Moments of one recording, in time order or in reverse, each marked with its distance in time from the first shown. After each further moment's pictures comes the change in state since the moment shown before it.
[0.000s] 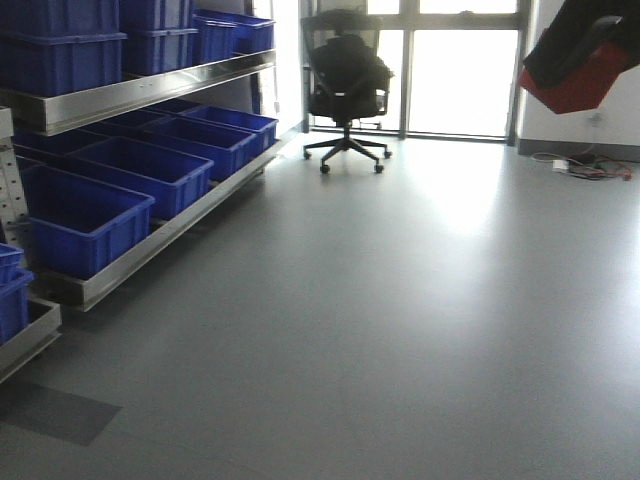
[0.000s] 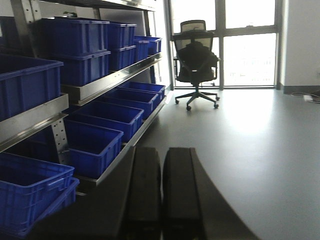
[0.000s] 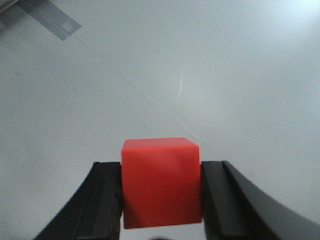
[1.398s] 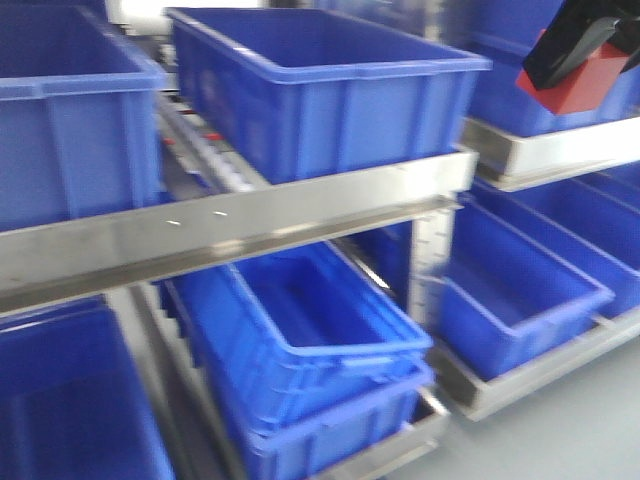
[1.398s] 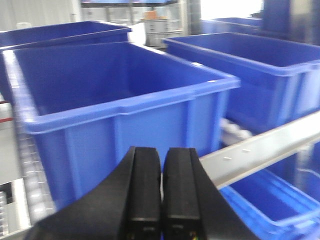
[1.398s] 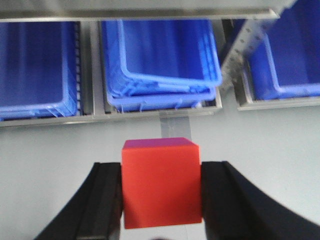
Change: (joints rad) left arm 0.000 0.000 0.000 0.000 0.000 0.000; right arm 0.000 0.002 0.000 0.000 0.000 0.000
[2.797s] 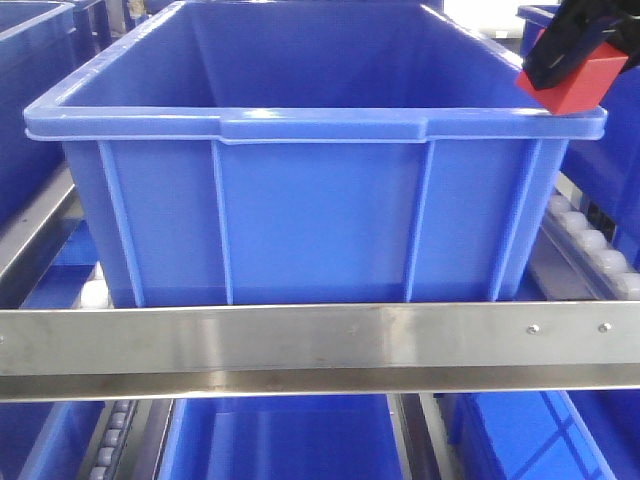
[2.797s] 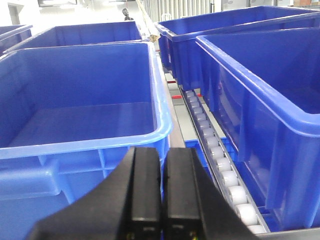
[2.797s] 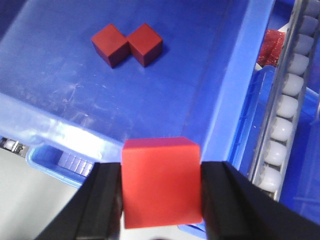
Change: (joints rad) left arm 0.000 0.000 0.000 0.000 0.000 0.000; right arm 0.000 0.000 0.000 0.000 0.000 0.000
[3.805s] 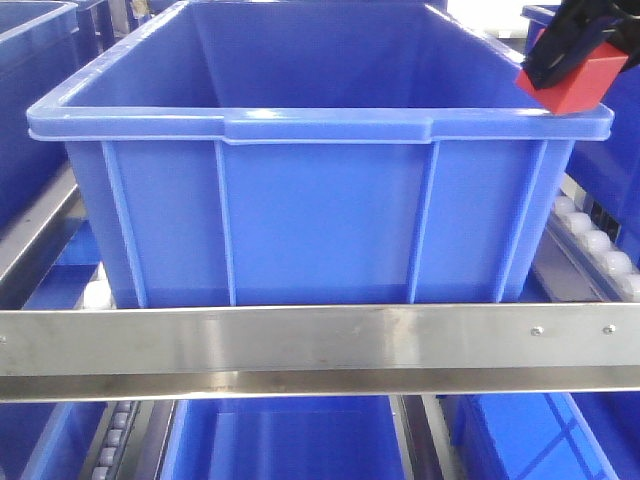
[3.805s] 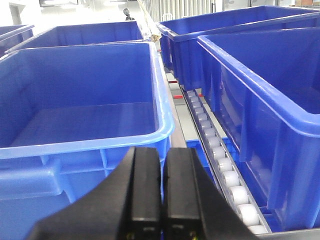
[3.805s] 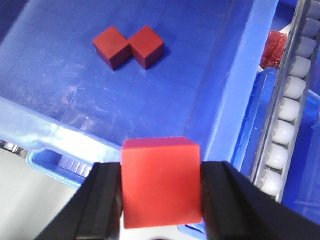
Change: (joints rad) left arm 0.000 0.000 0.000 0.000 0.000 0.000; right arm 0.000 0.000 0.000 0.000 -0.007 0.000
